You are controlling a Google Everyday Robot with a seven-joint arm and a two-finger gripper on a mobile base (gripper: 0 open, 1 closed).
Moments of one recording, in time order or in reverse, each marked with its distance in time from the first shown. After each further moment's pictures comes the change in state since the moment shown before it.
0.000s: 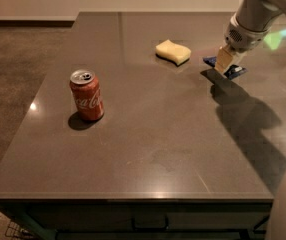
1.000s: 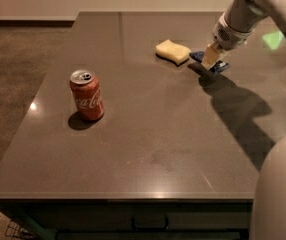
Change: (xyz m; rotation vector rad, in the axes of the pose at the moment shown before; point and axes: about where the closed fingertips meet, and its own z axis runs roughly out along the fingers) arm -0.043 0.000 0.024 -0.044 -0.106 -0.088
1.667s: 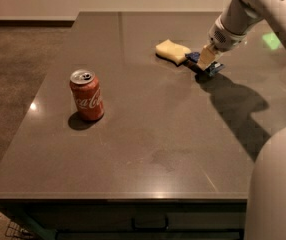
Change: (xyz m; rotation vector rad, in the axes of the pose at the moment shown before) arm -0.011 0.000 0.015 -0.026 -0.030 -0.013
